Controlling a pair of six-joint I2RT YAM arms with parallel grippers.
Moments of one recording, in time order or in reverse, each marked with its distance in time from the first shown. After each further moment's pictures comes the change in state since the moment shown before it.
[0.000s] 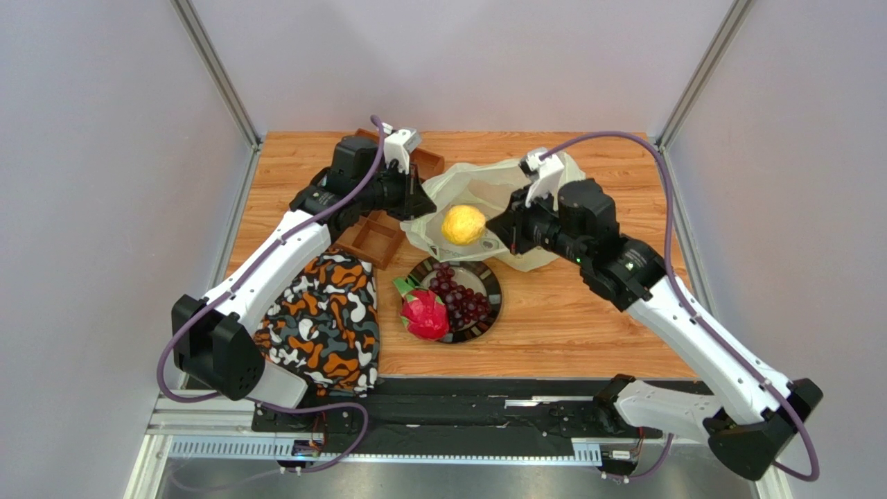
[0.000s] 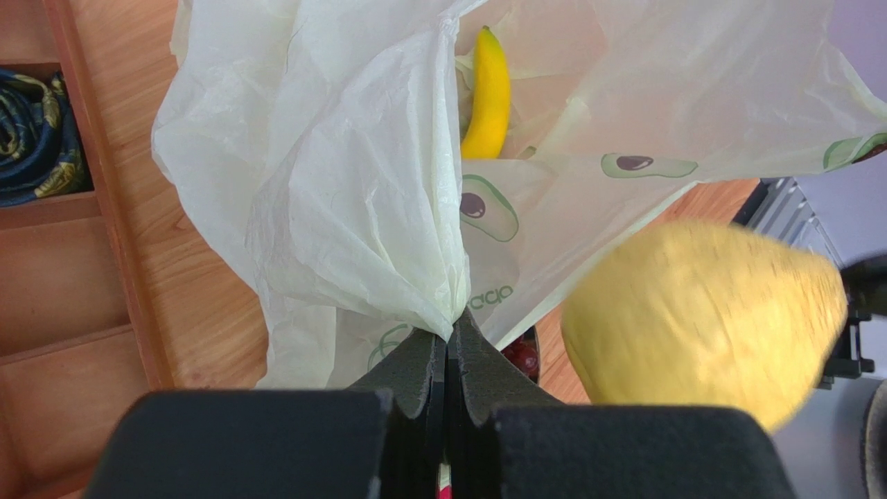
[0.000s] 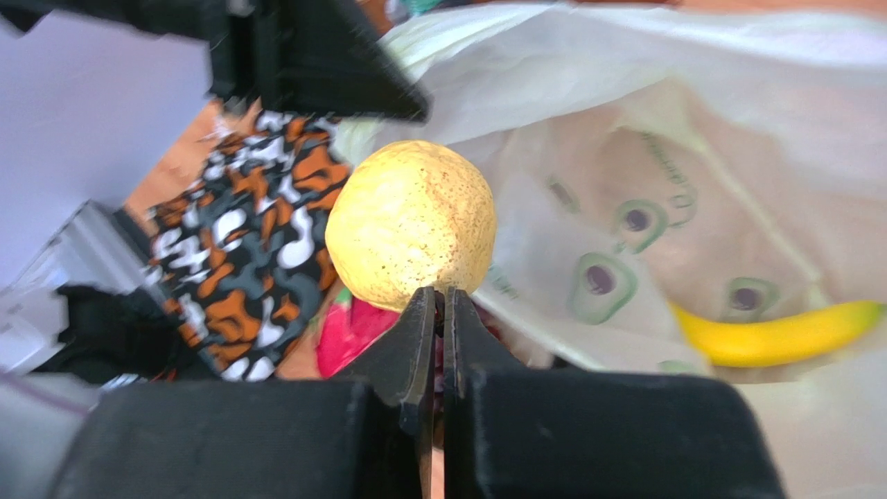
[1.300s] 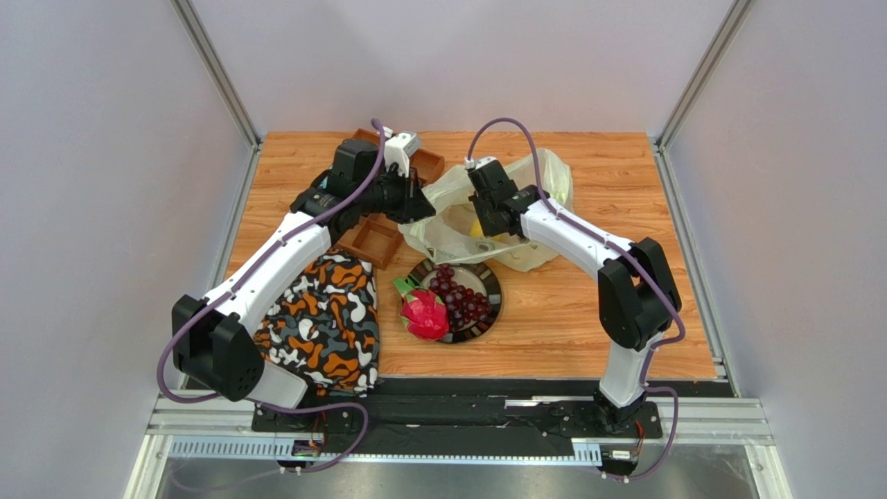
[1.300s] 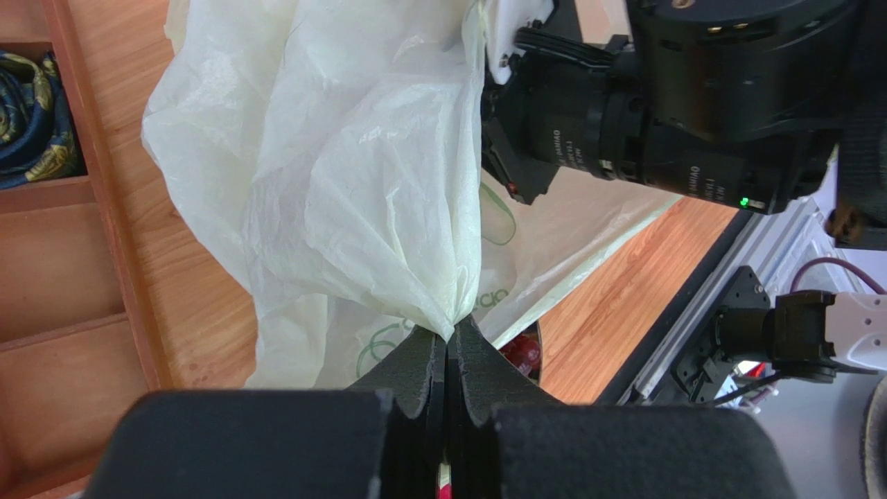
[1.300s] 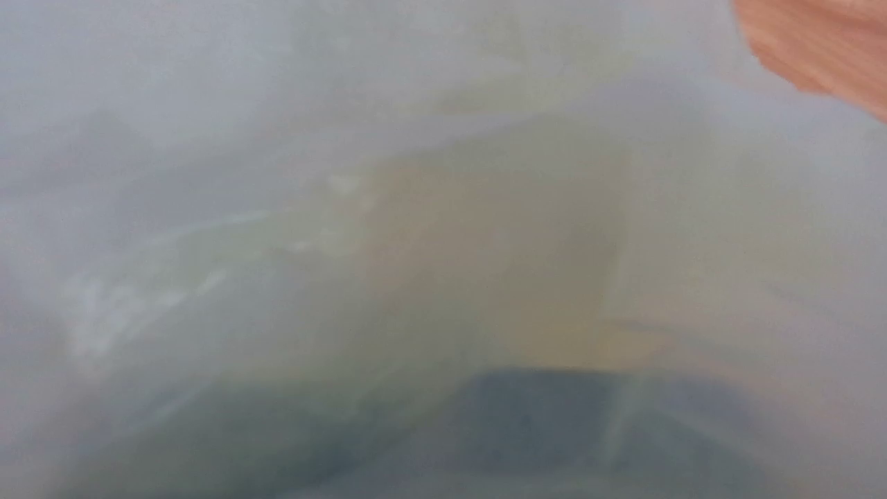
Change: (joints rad) left arm 0.000 -0.005 -0.023 0.000 -0.001 0.000; right arm -0.088 0.765 0.288 -0.125 0.388 -0.122
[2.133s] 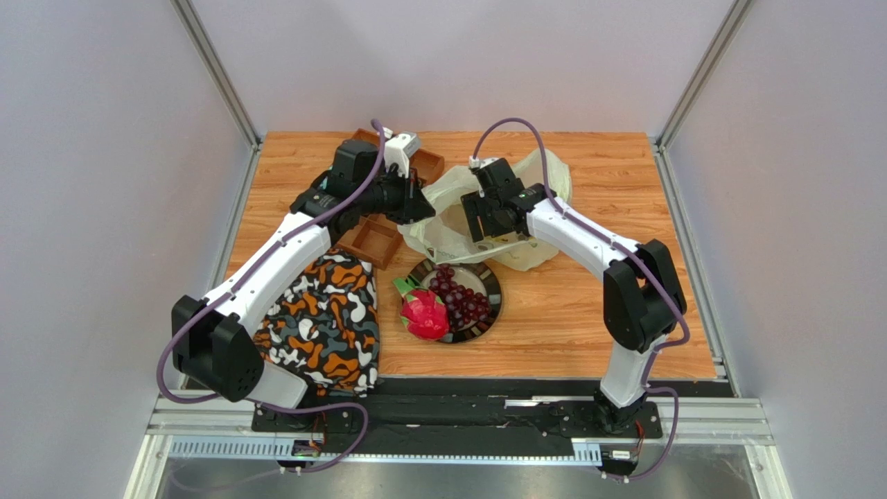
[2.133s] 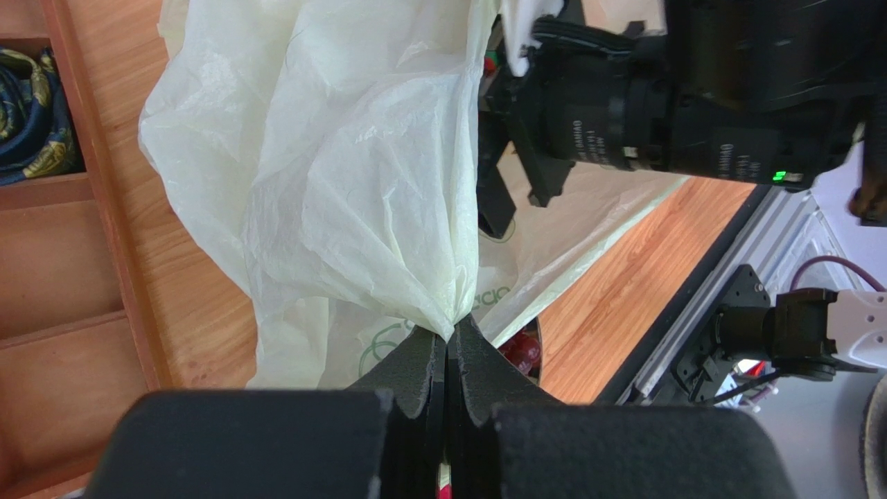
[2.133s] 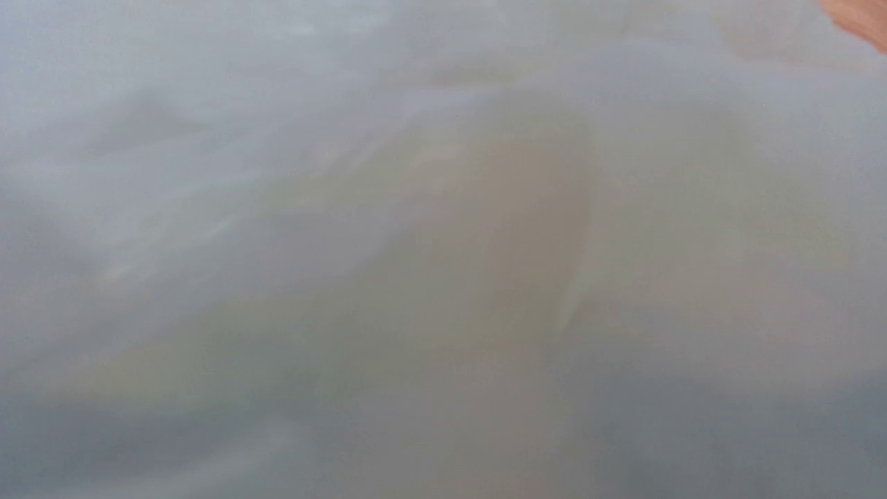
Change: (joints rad) left arm 0.000 -0.003 -0.005 0.001 0.000 0.000; right arm -0.022 -0.010 -0.010 -0.017 -0.113 0.038
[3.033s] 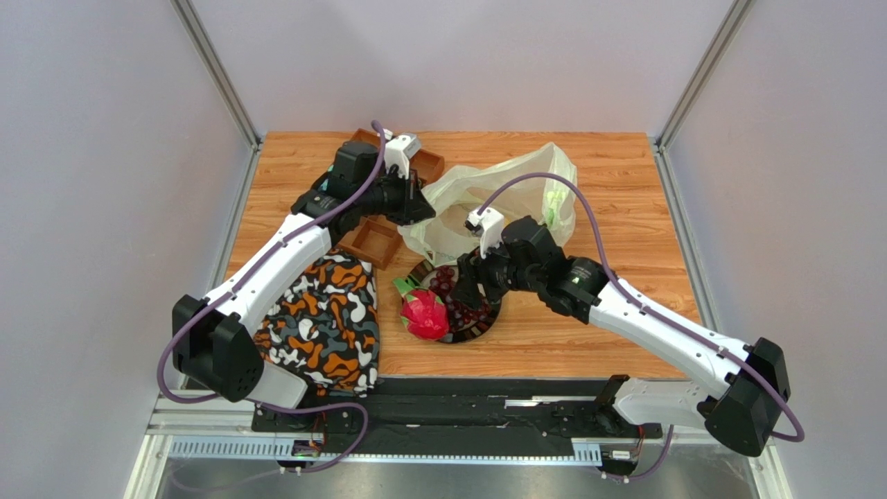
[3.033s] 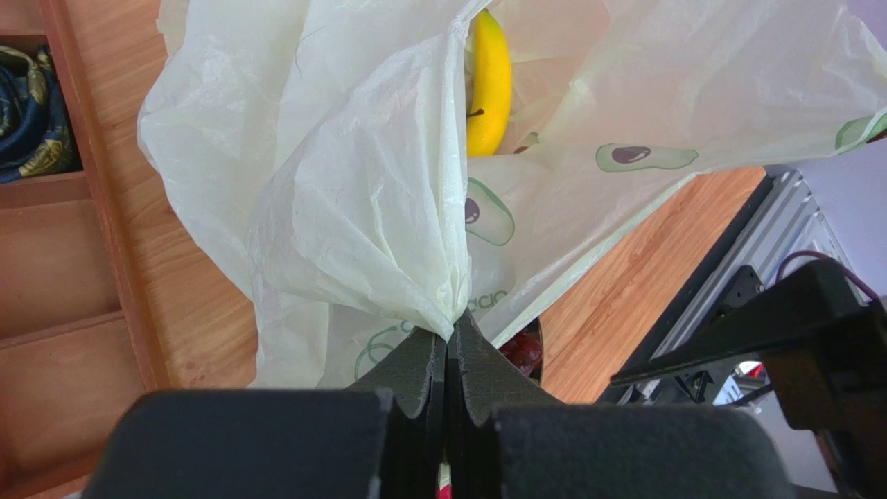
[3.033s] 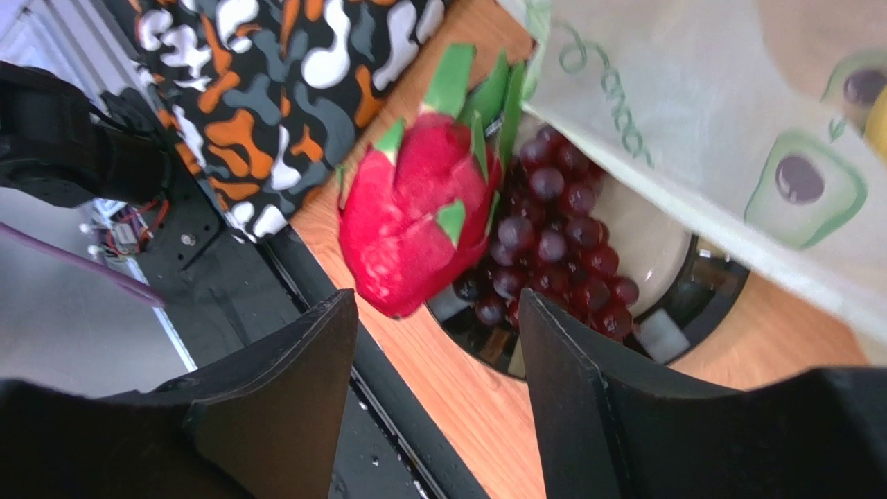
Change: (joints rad) left arm 0.000 0.000 -0.013 0.015 0.000 -0.002; right arm 0.268 -0.634 -0.443 0.181 -0.363 0.061
